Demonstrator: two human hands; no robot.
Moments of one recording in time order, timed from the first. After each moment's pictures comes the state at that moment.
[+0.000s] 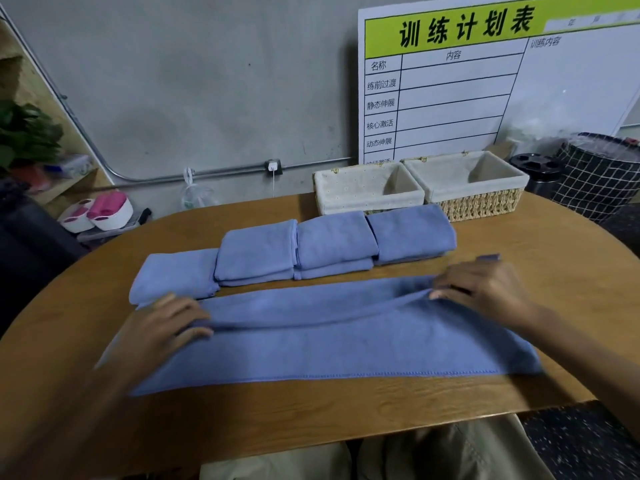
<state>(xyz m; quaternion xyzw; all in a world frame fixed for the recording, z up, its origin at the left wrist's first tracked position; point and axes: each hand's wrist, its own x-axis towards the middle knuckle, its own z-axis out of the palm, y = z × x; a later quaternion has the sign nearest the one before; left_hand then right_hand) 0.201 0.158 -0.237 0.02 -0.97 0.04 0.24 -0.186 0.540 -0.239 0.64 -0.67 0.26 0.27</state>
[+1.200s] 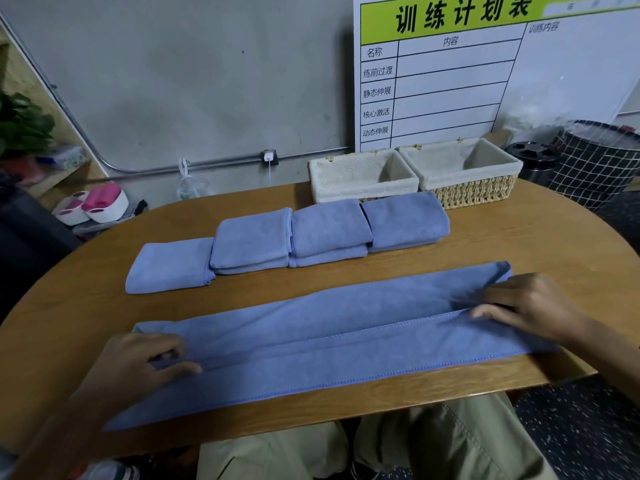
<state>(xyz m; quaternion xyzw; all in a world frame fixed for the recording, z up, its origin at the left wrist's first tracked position) 0.249 0.183 -0.256 0.09 -0.96 -0.04 0.25 -0.201 0.607 -0.265 0.63 -0.70 0.18 0.28</state>
